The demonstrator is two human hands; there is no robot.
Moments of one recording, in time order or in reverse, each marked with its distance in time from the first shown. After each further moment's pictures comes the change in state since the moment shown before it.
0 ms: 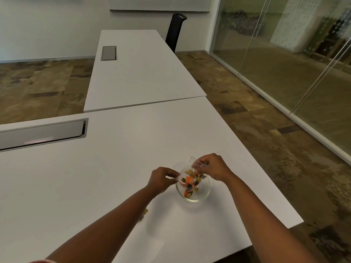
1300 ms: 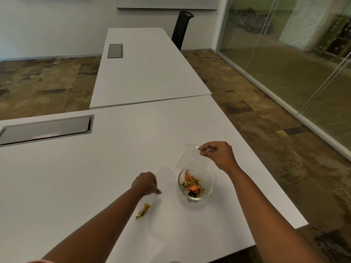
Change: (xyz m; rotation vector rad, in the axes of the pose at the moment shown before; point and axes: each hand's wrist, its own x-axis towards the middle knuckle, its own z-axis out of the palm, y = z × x) left_hand -0.010 -0.027 -0.029 0.487 -0.121 -0.263; right_hand 0.005 -0.013 -0.016 0.210 0.239 -0.139
